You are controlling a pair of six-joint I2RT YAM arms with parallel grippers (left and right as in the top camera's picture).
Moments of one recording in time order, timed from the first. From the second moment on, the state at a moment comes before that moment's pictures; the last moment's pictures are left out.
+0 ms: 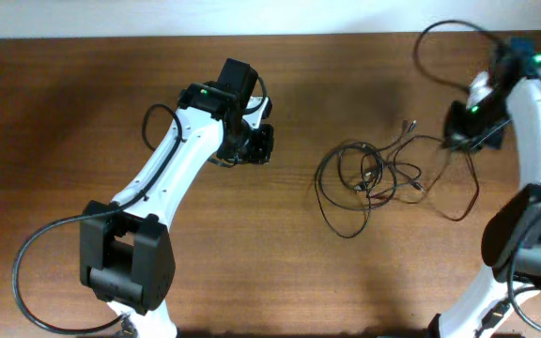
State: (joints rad) left arm -0.35 1.90 1.62 -1.06 0.30 -0.22; right arm -0.20 2.01 1.81 -1.37 -0.18 0.15
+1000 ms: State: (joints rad) left arm -0.38 1.90 1.62 -1.03 0.30 -0.22; right arm -0.03 1.75 1.90 -1.20 -0.20 0.23
